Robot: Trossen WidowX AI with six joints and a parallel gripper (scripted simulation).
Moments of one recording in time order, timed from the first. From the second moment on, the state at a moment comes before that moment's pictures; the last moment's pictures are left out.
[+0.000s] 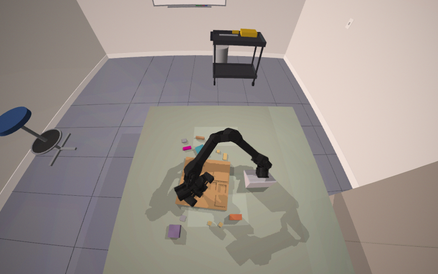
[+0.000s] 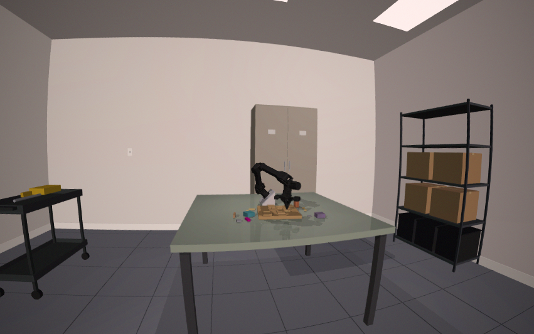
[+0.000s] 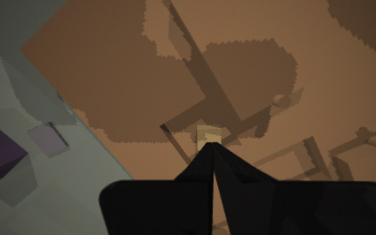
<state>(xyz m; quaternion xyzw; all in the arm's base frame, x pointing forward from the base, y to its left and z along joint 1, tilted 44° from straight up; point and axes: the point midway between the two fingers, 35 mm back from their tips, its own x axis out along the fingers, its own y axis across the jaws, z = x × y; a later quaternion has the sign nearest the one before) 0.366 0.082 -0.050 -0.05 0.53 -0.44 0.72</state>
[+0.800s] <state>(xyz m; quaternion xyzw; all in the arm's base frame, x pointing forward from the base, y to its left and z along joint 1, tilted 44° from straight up) 0.371 0.074 -0.060 -0.05 0.53 -0.43 0.73</state>
